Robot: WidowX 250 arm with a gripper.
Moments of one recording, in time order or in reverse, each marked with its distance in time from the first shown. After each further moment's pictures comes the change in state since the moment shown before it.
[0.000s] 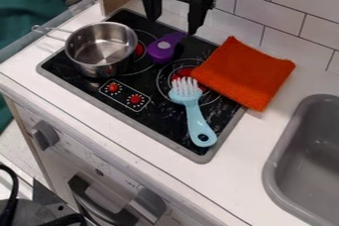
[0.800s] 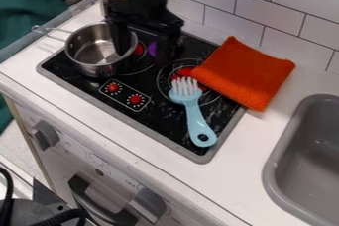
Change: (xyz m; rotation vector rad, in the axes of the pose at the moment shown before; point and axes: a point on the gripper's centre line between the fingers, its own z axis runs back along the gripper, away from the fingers) arm -0.056 0.031 -0.019 0.009 0.046 0.048
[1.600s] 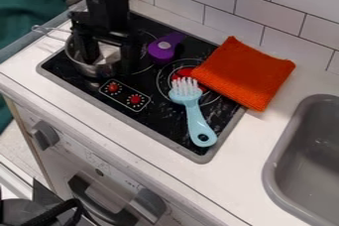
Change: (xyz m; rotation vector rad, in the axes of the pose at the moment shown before) arm -0.013 0.042 -0.022 -0.001 -0.019 0.056
